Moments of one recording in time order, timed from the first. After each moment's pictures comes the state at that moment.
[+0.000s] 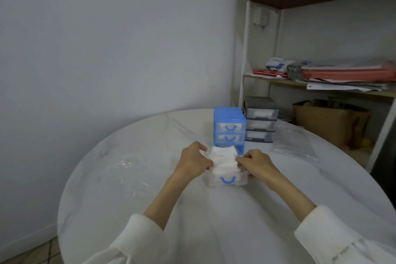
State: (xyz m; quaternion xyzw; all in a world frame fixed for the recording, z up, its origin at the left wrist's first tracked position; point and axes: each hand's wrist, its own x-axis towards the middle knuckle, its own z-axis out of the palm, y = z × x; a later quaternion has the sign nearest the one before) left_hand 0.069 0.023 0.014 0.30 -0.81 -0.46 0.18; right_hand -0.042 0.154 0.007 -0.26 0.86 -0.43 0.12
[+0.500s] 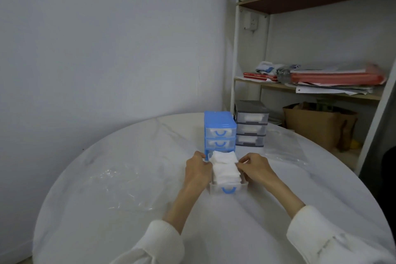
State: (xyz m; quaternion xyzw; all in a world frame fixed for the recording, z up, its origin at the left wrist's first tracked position) left_hand 0.023 0.044 -0.012 0.33 -0.79 -0.46 0.25; right_hand -0.078 0.163 -0.005 -0.26 0.86 -0.43 0.09
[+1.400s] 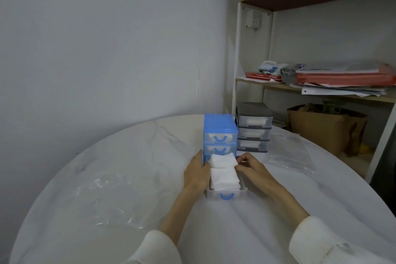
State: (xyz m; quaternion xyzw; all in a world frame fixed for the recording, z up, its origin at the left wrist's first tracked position) left_hand 0.000 0.029 -0.019 0.27 -0.80 -0.46 0.26; right_hand -0.118 0.149 -0.029 -0.34 0.77 -0.52 0.15
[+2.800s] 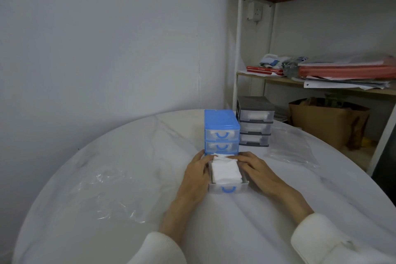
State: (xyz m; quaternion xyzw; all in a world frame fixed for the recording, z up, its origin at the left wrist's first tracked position) left_hand 0.015 0.022 -0.040 0.10 -0.85 -0.41 0.31; right_hand -0.118 0.160 -0.035 -0.48 0.78 -0.41 0.08
